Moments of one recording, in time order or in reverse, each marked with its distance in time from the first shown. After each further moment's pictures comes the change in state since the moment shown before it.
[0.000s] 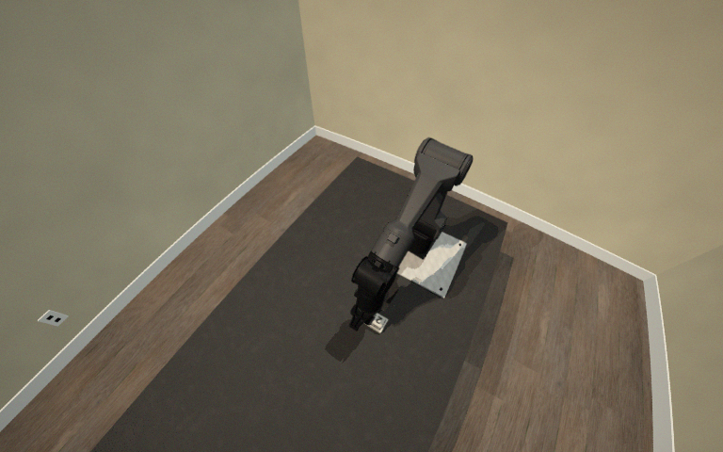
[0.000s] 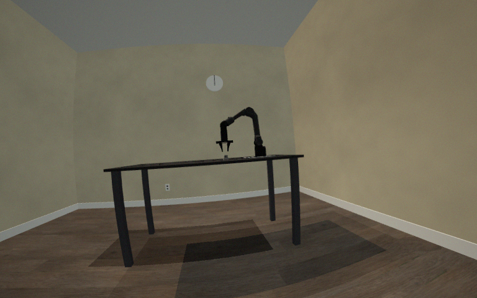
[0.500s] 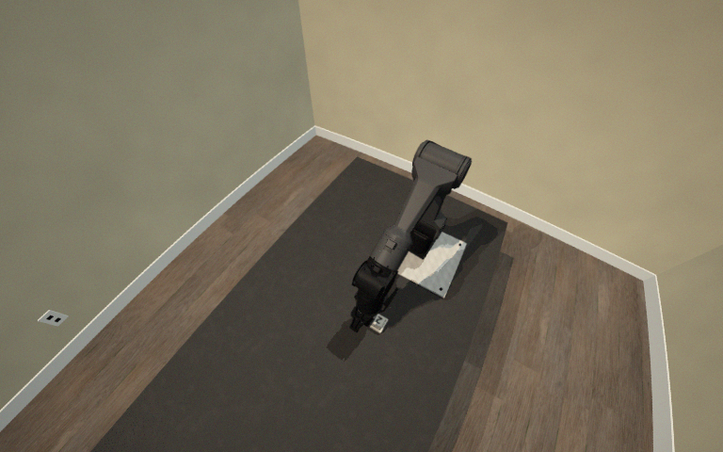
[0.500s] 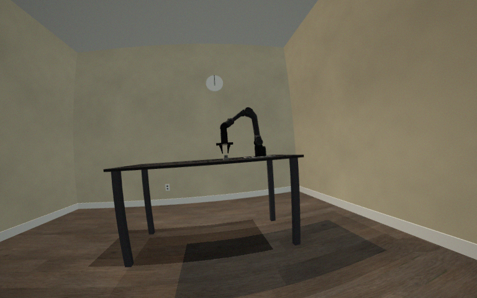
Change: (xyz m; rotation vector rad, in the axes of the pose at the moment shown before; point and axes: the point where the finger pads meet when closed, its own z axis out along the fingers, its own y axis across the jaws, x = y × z) arm 0.000 0.000 0.016 -0.001 0.000 0.000
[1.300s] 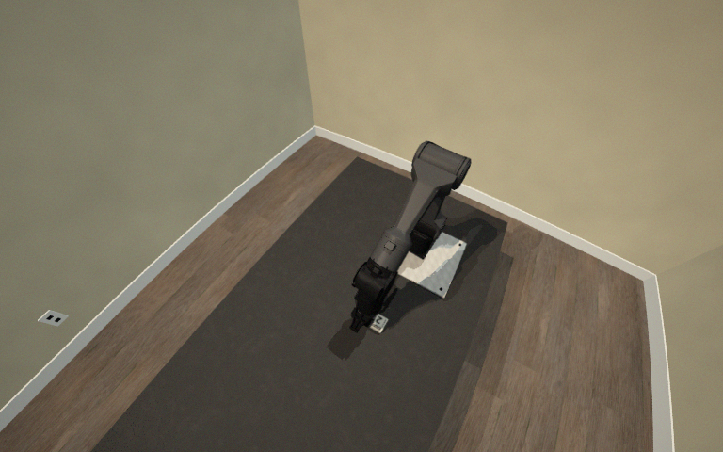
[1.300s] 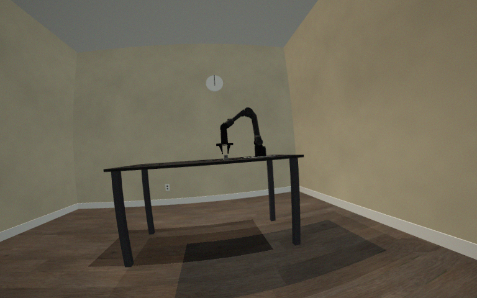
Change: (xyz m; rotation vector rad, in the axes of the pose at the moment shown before) arm 0.000 0.000 0.004 0.000 0.000 0.000
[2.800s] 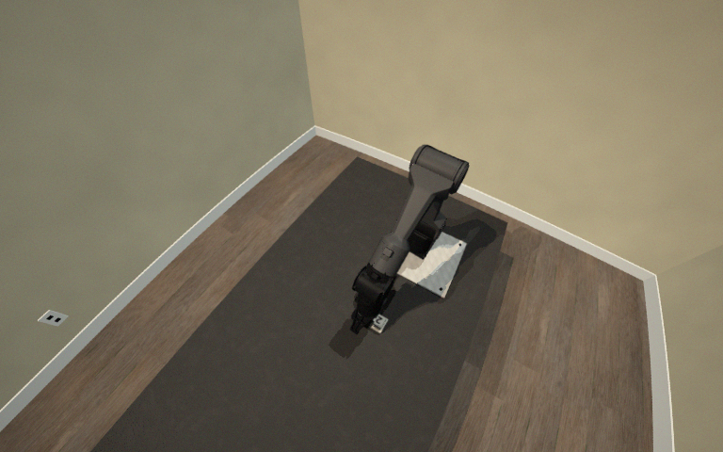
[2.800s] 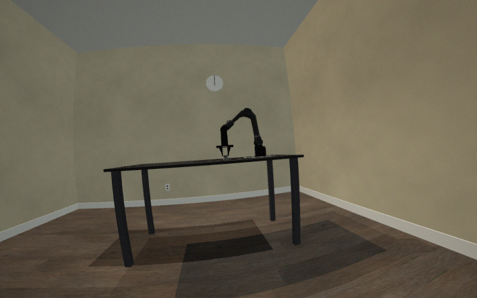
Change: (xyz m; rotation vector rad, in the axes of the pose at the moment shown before) arm 0.000 0.000 0.018 0.001 0.000 -0.001
